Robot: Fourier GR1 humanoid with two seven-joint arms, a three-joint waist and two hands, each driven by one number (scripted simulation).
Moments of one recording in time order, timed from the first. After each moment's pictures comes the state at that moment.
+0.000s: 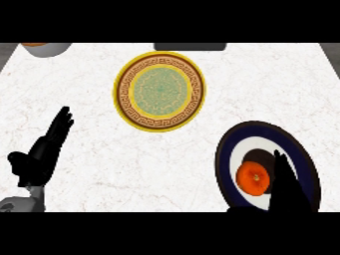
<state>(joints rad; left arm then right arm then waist) -0.05 0.31 -0.05 -1.34 0.13 0.04 -0.13 0.24 -0.02 0.39 -1.97 1.05 -0.04 1.03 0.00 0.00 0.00</state>
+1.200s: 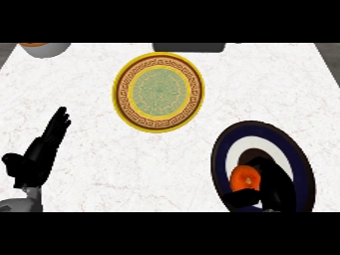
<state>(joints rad) -0.04 0.26 0.03 -1.36 0.07 -0.03 -0.12 0.12 -0.03 0.25 -1.62 0.96 -0.12 0.83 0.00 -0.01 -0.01</state>
